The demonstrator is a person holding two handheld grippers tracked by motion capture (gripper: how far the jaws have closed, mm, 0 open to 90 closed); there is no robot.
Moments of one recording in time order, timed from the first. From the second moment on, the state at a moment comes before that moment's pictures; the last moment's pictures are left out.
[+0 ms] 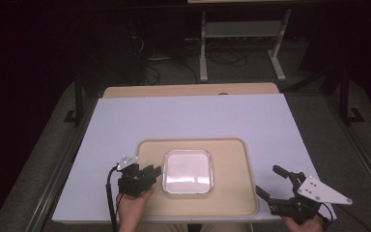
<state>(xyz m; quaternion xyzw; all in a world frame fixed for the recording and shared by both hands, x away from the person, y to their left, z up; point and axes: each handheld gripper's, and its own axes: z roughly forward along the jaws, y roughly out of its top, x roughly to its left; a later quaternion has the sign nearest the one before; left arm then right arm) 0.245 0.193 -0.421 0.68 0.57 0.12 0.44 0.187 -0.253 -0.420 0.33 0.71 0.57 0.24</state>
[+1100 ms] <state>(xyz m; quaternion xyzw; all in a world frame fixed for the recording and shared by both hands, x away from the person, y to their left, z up) 0.222 0.244 -0.409 0.76 0.36 0.14 0.52 0.188 -0.254 -0.420 0.34 0.71 0.57 0.25</state>
